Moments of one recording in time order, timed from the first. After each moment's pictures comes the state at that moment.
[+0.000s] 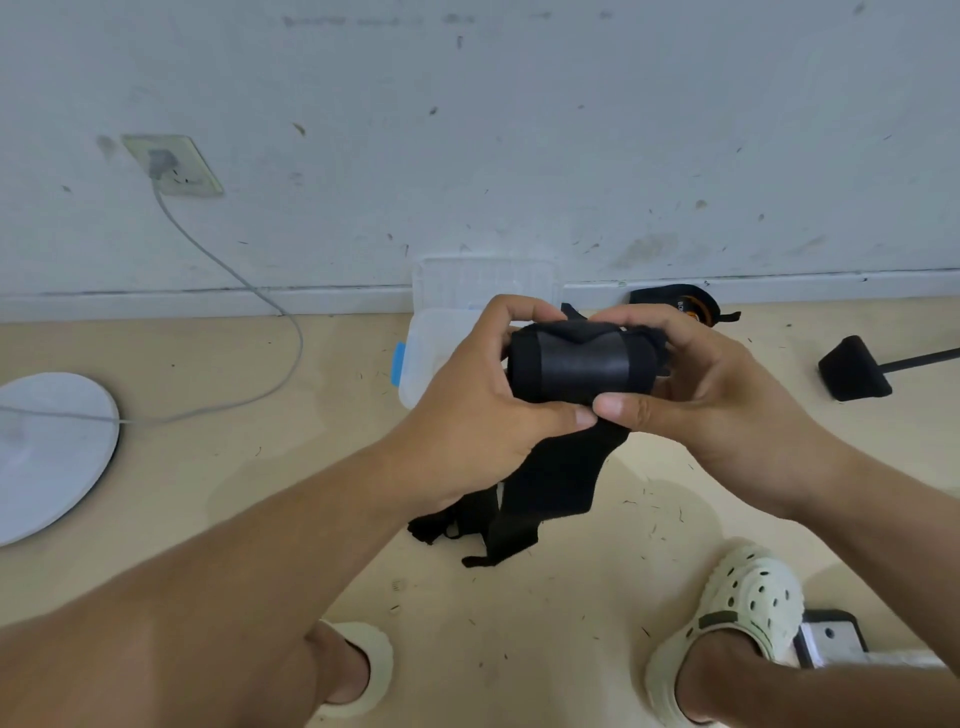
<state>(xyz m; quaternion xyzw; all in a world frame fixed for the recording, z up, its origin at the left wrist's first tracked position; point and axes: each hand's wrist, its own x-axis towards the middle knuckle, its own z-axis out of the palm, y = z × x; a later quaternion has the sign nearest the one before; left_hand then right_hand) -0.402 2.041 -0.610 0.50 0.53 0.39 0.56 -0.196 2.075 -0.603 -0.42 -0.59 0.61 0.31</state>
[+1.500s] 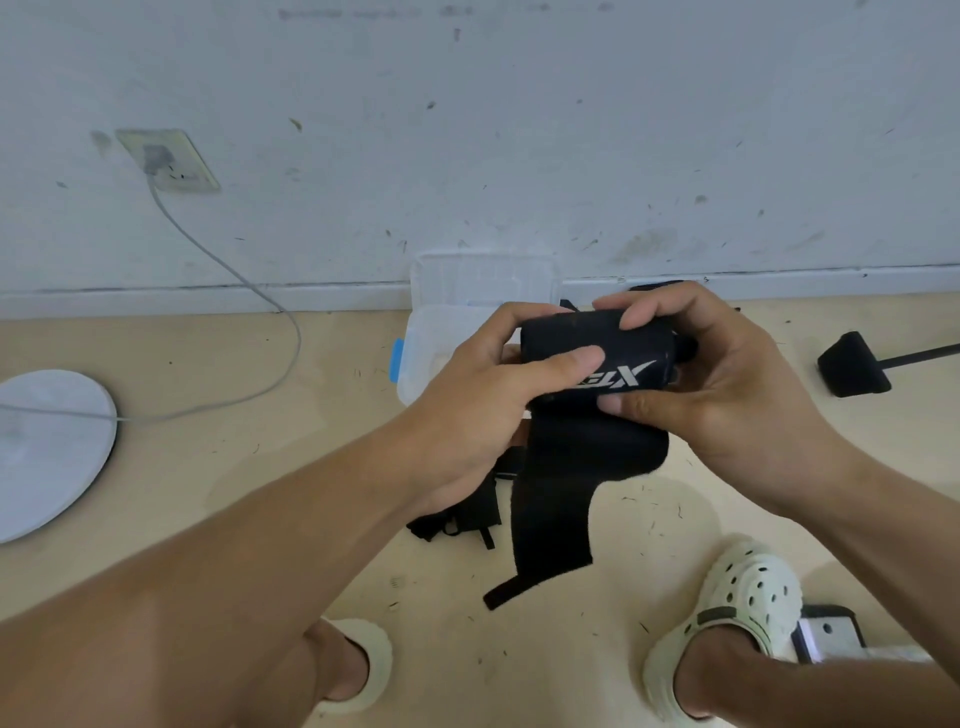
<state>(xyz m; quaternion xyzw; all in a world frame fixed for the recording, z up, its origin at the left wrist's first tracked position) -0.396 2.045 -0.603 0.33 0.50 0.40 0.69 -0.199 2.074 -0.604 -0.41 -0.61 0.57 0.37</state>
